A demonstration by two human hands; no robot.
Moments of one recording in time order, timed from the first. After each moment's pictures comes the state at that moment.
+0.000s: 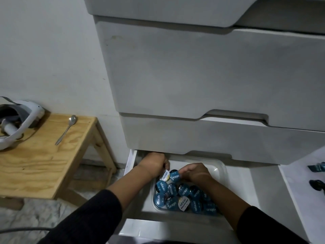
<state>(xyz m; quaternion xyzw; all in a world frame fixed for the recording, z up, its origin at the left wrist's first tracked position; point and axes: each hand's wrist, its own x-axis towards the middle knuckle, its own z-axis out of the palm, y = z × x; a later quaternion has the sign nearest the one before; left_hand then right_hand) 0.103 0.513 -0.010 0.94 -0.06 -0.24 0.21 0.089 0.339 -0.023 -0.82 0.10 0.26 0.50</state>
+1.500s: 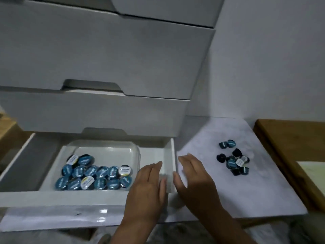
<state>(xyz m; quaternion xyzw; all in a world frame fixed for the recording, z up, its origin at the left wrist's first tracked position) -0.061 0.208 0.044 0.95 -0.02 0.09 0.30 -0.034 0.070 0.041 -0.95 -0.15 -0.21 0.17</state>
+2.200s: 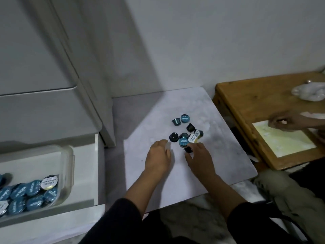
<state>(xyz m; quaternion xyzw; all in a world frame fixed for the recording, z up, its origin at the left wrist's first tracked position) 0.063 -0.014 -0.040 0.92 -0.05 -0.11 0.36 0.033 -0.158 -0.056 -0.96 0.11 -0.04 0.25</state>
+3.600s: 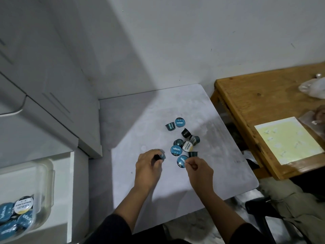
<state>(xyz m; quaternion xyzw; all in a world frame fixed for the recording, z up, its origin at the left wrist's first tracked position) 0.080 -0.022 -0.097 0.88 -0.01 -0.03 0.48 0.041 -0.181 -0.093 -0.90 0.25 -0.02 0.36</state>
